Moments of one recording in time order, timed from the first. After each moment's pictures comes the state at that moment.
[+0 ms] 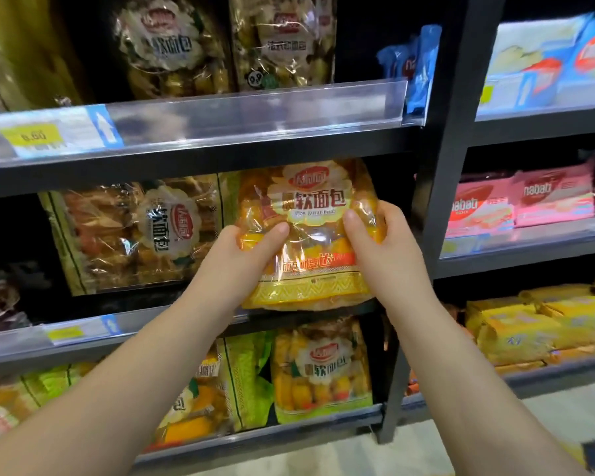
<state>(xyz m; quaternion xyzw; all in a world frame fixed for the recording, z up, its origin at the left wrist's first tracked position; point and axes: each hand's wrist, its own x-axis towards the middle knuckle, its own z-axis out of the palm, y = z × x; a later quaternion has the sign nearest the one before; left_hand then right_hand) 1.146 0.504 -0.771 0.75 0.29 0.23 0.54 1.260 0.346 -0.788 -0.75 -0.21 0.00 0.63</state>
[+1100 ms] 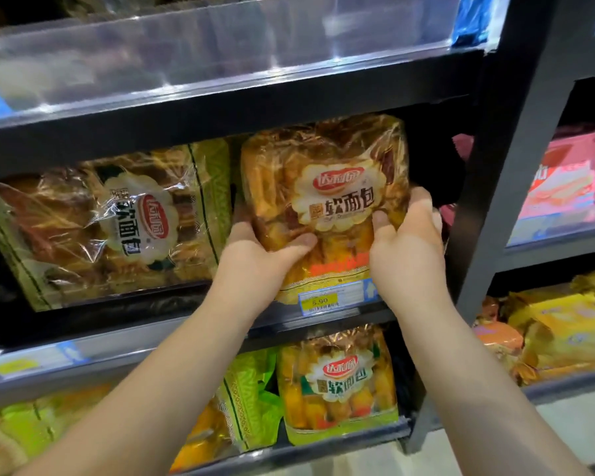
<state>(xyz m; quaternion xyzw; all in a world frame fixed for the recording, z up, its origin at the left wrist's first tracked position) 1.208 0.517 -0.806 0.79 0.34 0.26 0.44 1.306 0.380 -0.819 -0.78 -0.13 0.00 0.61</state>
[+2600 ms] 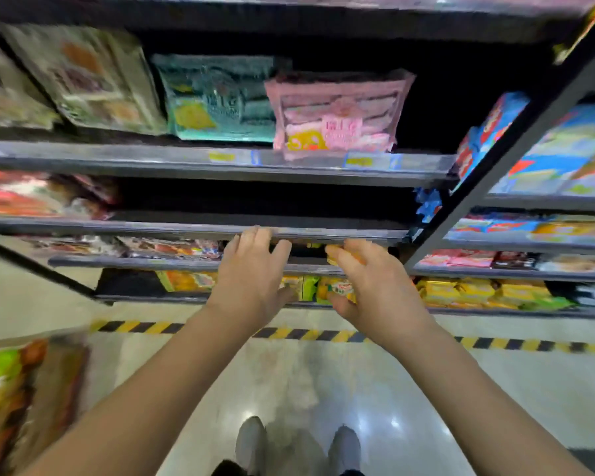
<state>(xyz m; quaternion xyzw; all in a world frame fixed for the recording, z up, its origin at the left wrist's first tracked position) 0.910 0.463 -0.322 0.97 0.24 -0.03 0.01 1.043 0.309 -0.327 -0.86 -0.50 0.08 0.11</state>
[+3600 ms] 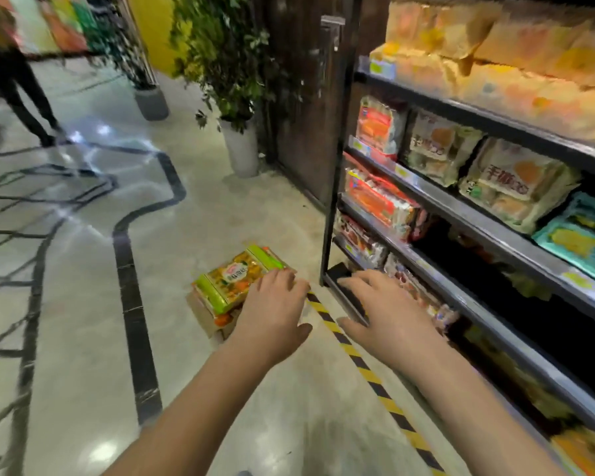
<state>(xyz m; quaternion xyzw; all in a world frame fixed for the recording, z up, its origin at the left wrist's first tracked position) 0.498 0.396 -0.243 0.75 0.67 0.01 0.03 0.694 0.421 -0.223 -0.52 -0.84 0.11 0.06</state>
